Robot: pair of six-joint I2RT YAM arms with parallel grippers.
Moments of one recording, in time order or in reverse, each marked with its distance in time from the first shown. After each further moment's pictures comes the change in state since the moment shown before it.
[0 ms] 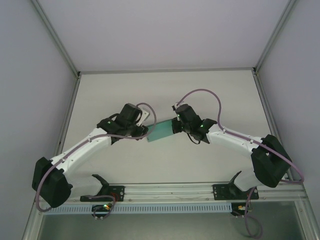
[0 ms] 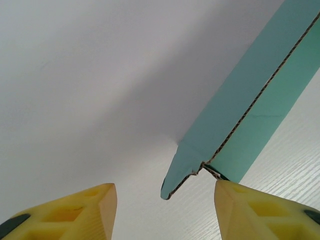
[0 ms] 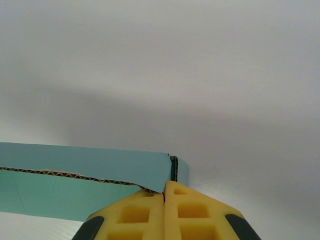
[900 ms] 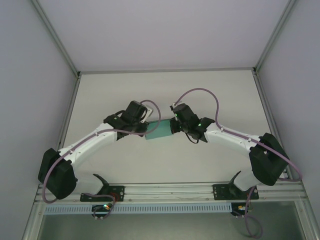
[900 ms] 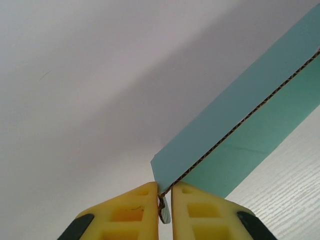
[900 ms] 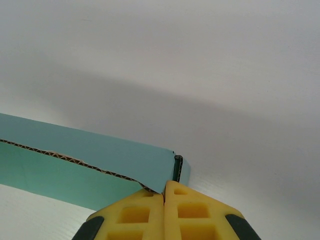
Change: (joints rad) left arm -0.021 0.089 0.048 0.042 -0.043 -0.048; right arm 0.014 0.028 0.037 -0.029 0.001 0.003
